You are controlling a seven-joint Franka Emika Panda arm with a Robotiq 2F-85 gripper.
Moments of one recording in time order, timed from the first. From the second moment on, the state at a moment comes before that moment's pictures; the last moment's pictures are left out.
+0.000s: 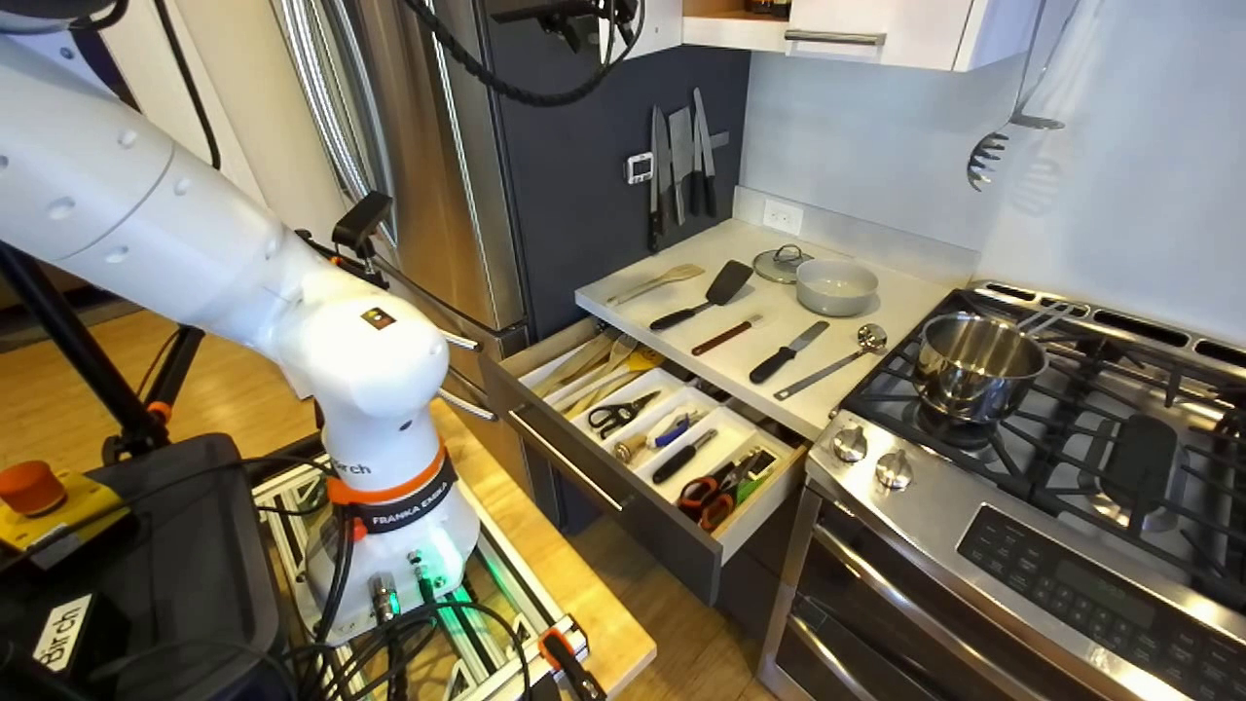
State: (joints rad) arm 0.24 -0.55 0.15 -2.26 0.00 2.48 -0.09
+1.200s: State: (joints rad) arm 0.33 -0.19 0.12 -2.00 0.14 2.80 -0.19
